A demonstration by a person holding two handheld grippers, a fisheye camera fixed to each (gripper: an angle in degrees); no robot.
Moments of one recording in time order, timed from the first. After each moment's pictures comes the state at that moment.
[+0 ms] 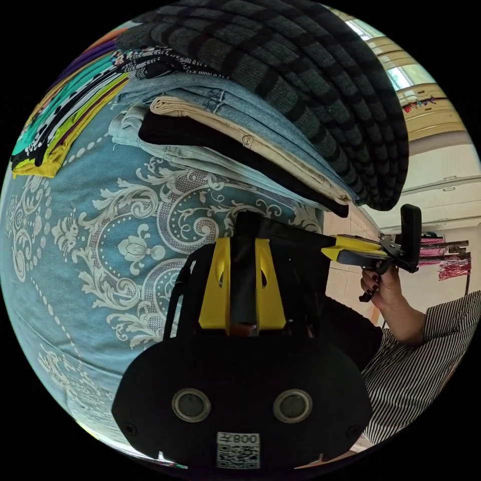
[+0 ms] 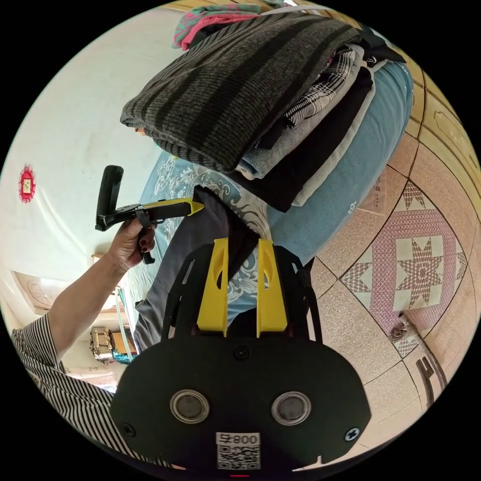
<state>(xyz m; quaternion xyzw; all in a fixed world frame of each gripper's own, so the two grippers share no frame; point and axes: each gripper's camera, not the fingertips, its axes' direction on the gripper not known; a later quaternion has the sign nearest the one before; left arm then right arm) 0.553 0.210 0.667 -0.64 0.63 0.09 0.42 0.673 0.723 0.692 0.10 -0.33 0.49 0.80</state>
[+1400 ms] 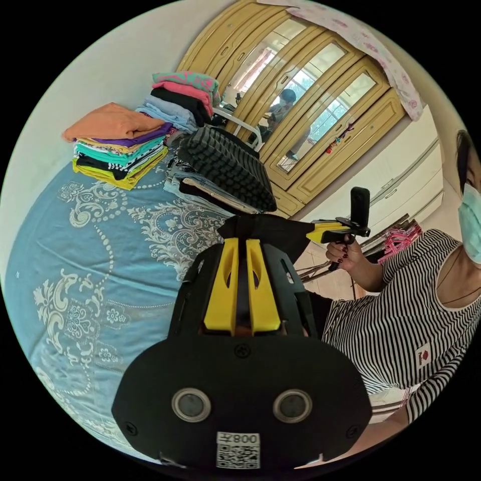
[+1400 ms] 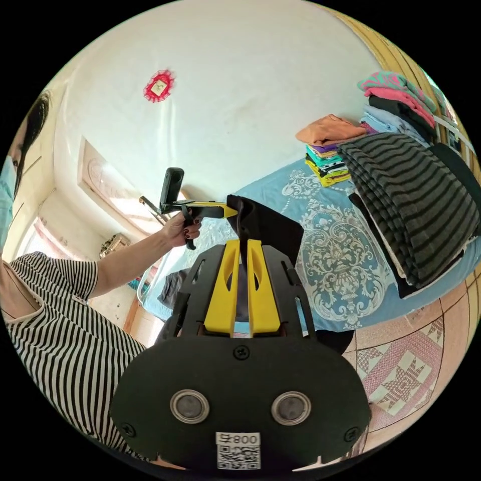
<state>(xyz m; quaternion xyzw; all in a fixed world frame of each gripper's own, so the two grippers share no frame) 0.211 0.150 0.654 -0.51 0.68 -0.09 0.52 0.473 0.618 0.507 0.28 -0.38 0.18 0.86</state>
